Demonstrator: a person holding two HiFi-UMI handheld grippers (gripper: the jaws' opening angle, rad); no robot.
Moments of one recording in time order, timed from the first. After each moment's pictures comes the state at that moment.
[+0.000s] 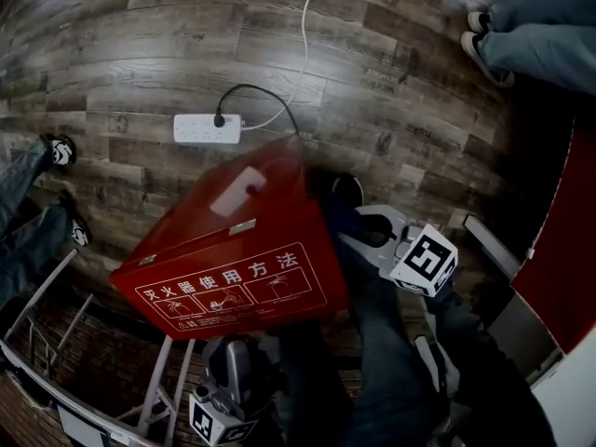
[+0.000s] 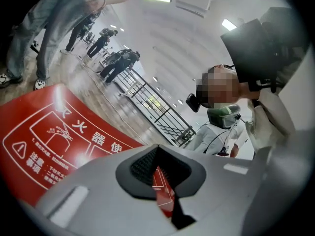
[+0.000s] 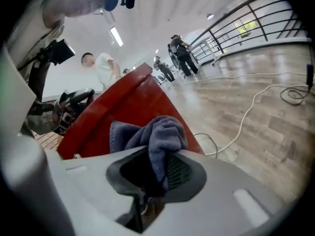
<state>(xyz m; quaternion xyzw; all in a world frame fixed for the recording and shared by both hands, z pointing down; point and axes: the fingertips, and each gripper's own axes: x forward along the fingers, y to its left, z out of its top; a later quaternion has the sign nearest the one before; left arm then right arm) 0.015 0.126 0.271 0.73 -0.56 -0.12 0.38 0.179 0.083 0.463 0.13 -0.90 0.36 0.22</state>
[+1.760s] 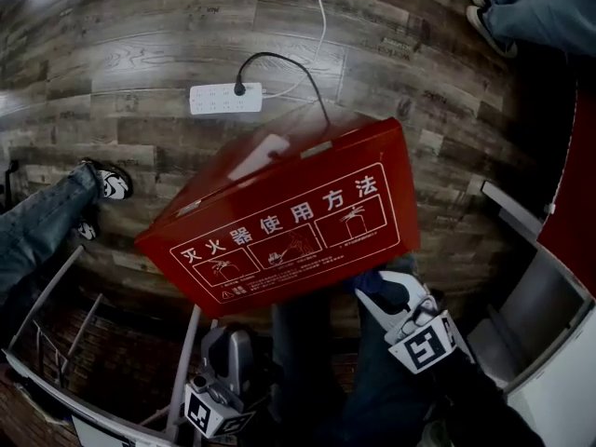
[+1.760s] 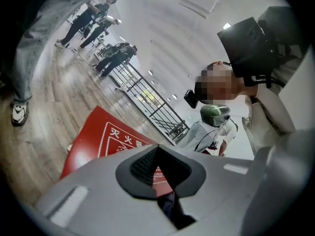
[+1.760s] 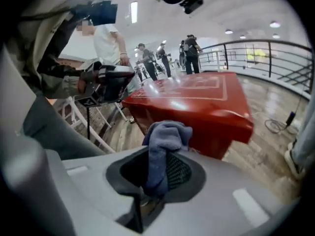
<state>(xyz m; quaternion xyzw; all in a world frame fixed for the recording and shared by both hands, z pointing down) -0.083 0.194 0.275 0.76 -0.51 -0.10 0.39 0.110 0.254 0.389 0.21 -0.88 0.25 0.34</state>
